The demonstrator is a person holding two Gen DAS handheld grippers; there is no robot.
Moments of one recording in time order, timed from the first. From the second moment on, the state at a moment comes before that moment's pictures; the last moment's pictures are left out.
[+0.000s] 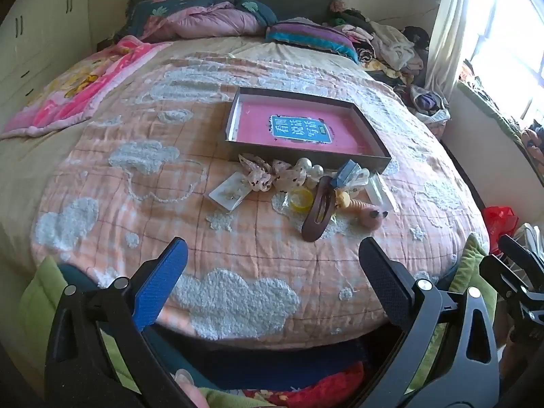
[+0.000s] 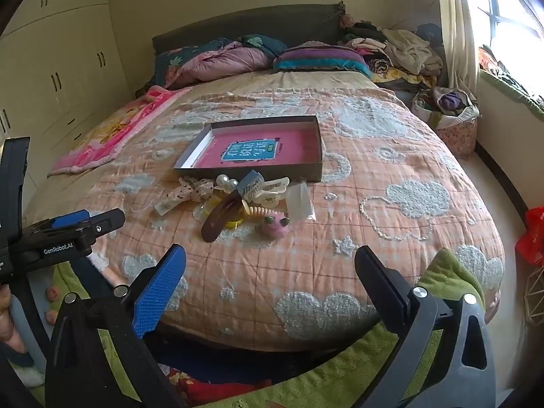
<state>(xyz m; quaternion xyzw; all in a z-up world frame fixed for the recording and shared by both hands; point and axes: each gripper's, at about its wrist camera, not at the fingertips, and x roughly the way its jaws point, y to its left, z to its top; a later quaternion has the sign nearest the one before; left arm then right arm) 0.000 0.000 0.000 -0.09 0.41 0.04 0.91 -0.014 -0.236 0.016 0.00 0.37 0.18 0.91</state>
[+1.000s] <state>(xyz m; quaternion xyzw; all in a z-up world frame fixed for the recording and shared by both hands) -0.005 -0.001 0.008 -0.09 0.40 0.03 0.91 -0.018 -0.226 0.016 0.00 0.37 0.18 0.91</state>
